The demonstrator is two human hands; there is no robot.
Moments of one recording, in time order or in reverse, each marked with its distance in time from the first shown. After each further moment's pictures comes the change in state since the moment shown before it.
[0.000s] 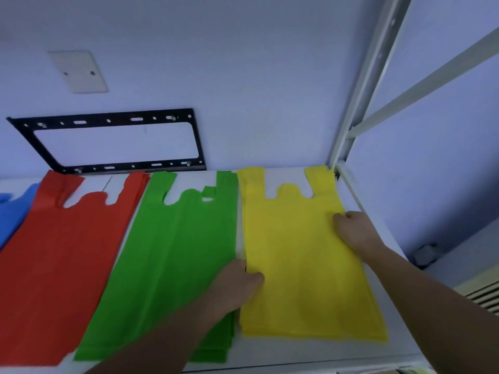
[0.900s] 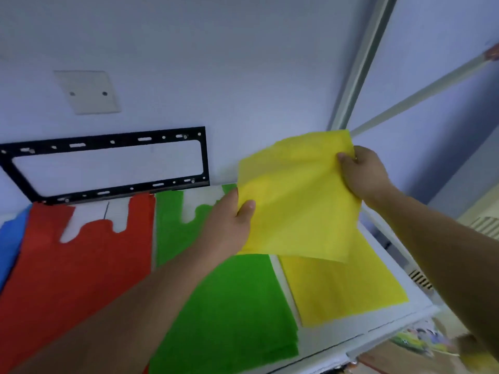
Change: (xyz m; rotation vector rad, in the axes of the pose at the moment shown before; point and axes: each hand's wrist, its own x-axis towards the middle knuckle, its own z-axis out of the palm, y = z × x) left_hand -0.026 0.024 -0.171 -0.006 0.222 0.690; right_hand -0.106 -0.173 -0.012 -0.016 0.403 -0.270
